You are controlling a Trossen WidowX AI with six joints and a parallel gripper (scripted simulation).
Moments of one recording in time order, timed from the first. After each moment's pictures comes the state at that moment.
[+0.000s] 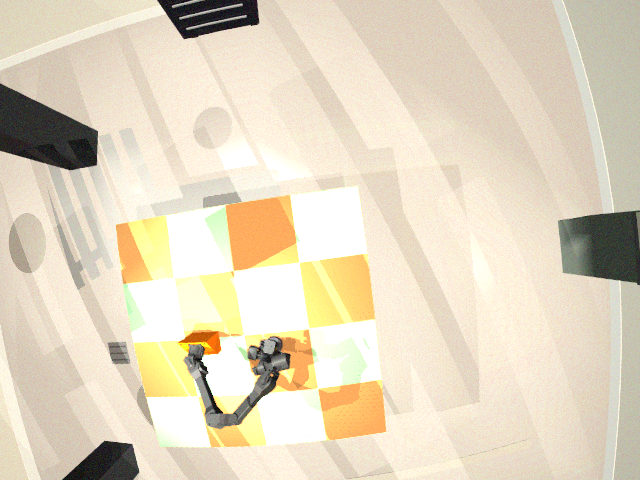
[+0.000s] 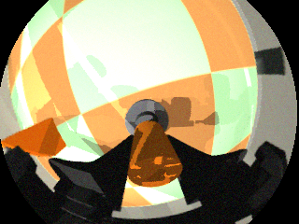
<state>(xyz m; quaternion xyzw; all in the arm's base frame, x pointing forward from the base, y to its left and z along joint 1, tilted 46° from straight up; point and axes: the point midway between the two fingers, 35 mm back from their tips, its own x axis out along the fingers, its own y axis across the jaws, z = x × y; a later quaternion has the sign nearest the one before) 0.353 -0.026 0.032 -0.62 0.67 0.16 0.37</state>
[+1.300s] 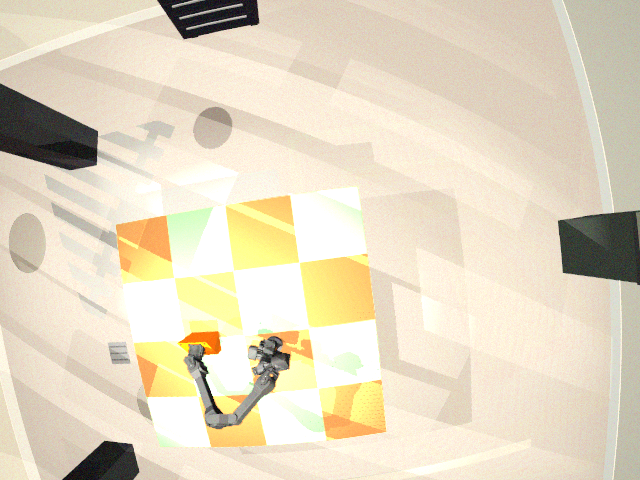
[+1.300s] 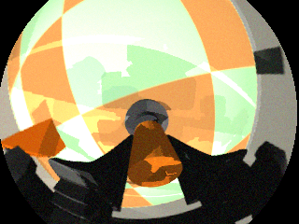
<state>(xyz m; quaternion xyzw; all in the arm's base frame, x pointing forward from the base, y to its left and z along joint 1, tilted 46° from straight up) 0.353 -0.027 0.031 -0.63 0.67 0.16 0.37</state>
